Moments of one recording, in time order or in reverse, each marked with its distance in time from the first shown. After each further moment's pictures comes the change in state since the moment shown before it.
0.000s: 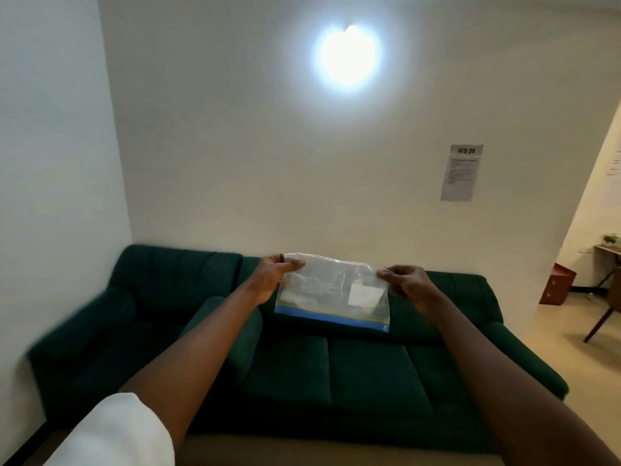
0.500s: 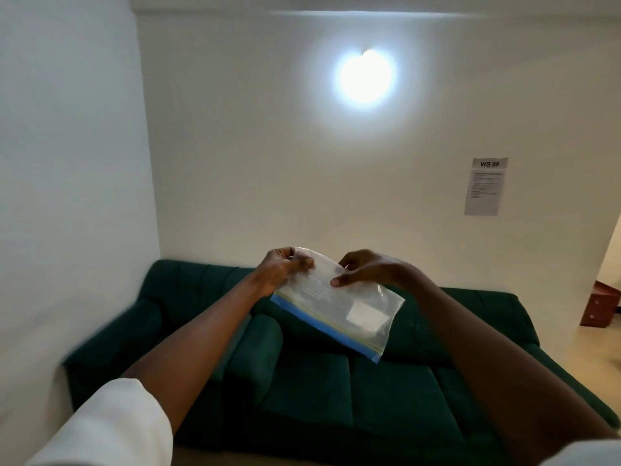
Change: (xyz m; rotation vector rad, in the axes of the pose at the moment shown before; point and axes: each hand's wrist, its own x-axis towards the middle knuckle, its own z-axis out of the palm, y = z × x) left_hand -0.006 0.051 -0.029 0.141 -0.032 0.084; right_hand 0.023 -0.099 0.098 -0.722 -0.463 -0.154
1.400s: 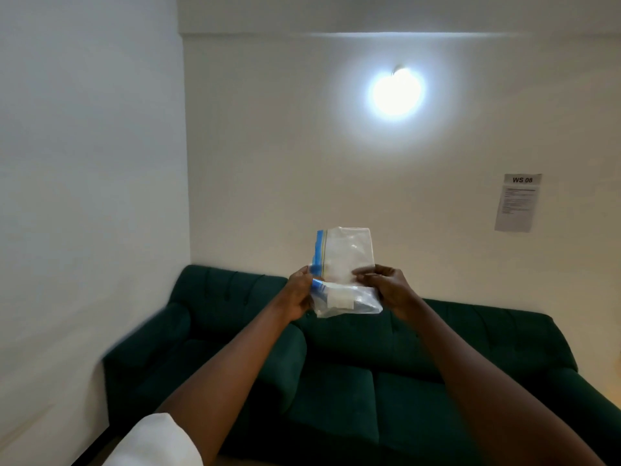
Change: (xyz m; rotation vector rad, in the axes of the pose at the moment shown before) left_hand -0.056 0.002 -0.039 -0.271 0.100 -0.105; right_hand 0.011 -0.043 0.084 0.905 0.287 -0.076
